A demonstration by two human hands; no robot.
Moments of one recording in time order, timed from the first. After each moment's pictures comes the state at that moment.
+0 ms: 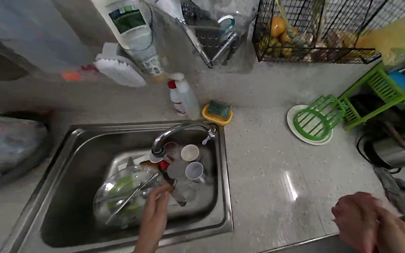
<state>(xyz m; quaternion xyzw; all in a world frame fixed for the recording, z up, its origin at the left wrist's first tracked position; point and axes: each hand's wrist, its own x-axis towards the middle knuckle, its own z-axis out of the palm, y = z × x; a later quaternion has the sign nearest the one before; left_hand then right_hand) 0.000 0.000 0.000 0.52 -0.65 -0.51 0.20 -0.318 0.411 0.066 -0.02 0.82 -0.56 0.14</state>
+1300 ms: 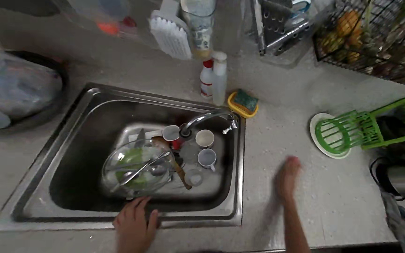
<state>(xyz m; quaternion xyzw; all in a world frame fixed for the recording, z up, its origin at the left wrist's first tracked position) 0.129 -0.002 -0.109 0.47 -0.85 -0.14 0.18 -0.308 0.169 -0.096 -0.32 0.93 -0.19 -0.02</state>
